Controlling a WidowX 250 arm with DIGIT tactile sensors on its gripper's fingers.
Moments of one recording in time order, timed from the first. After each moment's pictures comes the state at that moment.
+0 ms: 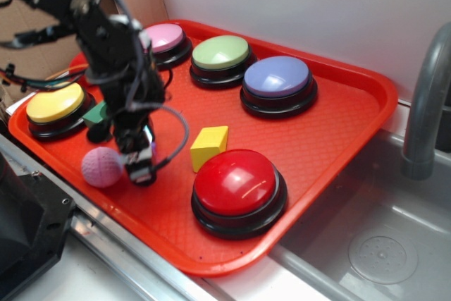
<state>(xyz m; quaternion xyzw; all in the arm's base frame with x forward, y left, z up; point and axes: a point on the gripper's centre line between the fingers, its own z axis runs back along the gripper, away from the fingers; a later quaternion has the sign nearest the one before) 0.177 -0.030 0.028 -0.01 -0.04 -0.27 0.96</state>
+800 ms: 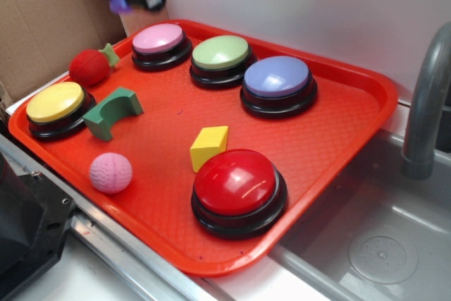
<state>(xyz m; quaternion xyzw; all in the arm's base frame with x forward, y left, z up) 0.230 0.011 0.177 -0.02 -0.08 0.04 1.00</state>
